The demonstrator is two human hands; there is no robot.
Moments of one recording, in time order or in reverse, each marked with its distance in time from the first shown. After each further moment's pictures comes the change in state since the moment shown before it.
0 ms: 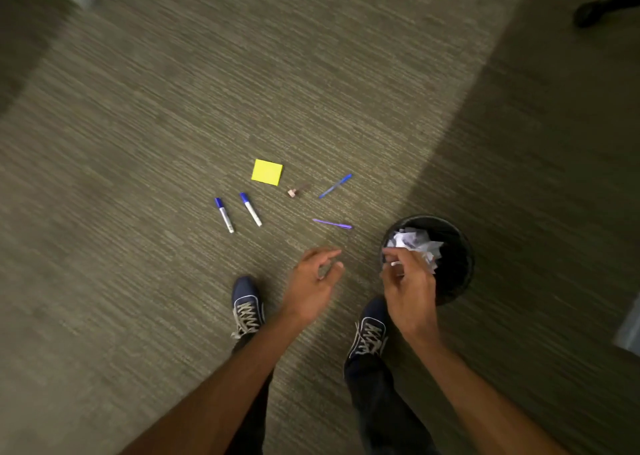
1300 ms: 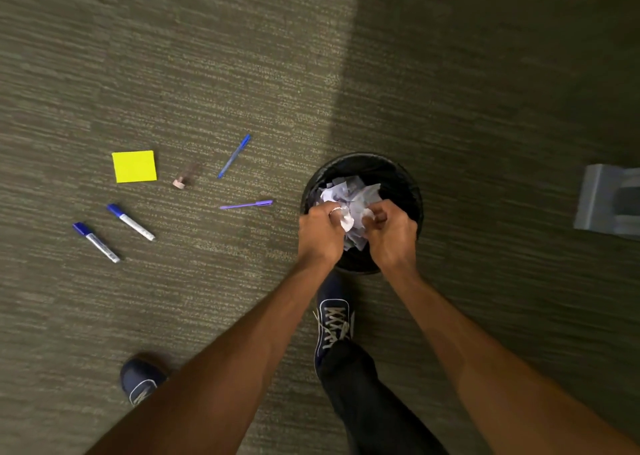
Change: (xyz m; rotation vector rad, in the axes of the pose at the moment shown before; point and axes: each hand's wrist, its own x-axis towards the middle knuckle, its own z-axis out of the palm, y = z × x) left_hand 0.121 -0.043 0.211 0.265 -0.104 0.038; right_hand 0.046 0.190 0.027 -0.037 0.199 0.456
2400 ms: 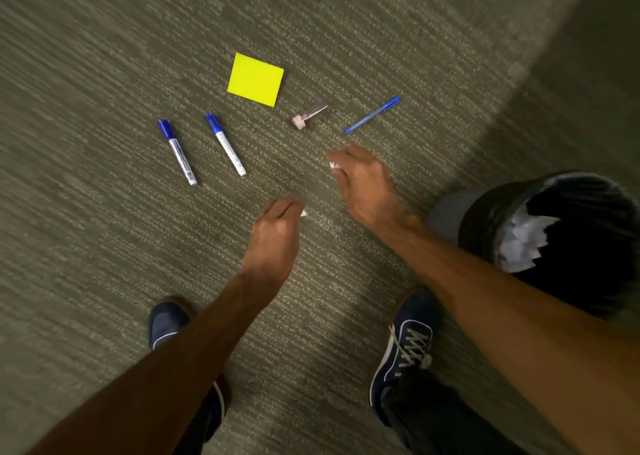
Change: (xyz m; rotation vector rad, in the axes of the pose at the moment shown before) left_hand 0.015 -0.280 -0.161 0.398 0.271 0.235; right_hand -0.003 -0.124 0.283 -0.388 -0.419 -0.882
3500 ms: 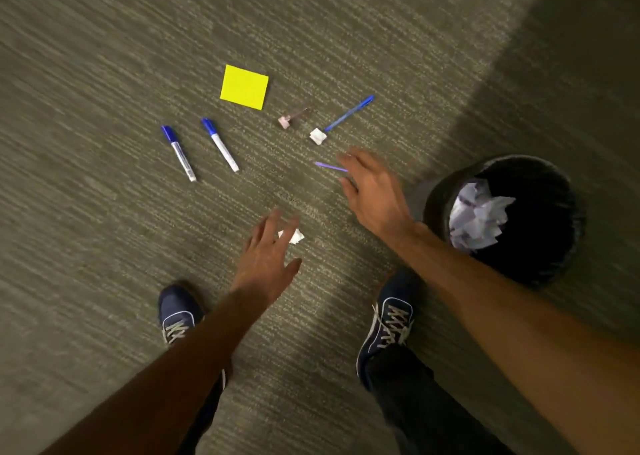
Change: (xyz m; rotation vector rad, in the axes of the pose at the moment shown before) left_hand -0.064 0.021 -0.001 0.046 -0.374 -0.154; right_hand -0.060 0.012 -0.055 -0.027 0.061 -0.011
